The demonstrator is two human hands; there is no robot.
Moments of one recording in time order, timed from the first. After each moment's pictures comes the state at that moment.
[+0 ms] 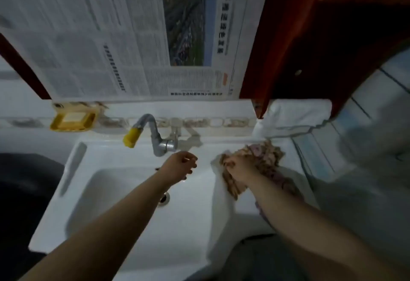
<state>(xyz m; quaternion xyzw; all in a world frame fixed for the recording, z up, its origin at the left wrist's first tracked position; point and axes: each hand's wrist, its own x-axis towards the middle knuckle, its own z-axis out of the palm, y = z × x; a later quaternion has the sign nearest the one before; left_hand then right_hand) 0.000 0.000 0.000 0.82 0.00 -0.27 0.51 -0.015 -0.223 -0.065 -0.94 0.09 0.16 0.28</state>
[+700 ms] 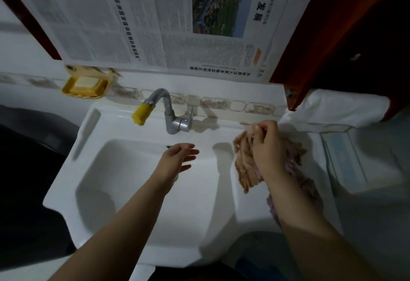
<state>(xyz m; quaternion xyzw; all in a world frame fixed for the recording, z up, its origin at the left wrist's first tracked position) -0.018 0.021 -0.034 0.67 0.15 -0.20 0.70 -0.011 -0.203 -0.001 -0.91 0.16 -0.13 0.37</state>
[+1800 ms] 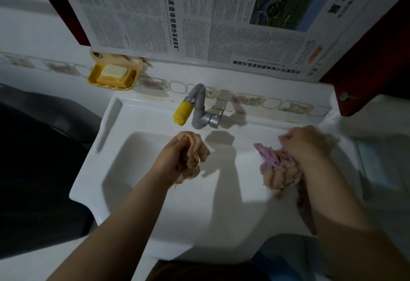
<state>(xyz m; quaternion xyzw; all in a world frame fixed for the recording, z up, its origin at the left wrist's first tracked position) 0.007 0.107 -0.055 0.48 0.11 -0.26 0.83 0.044 -0.197 -0.007 -0.95 0.24 0.18 -0.04</state>
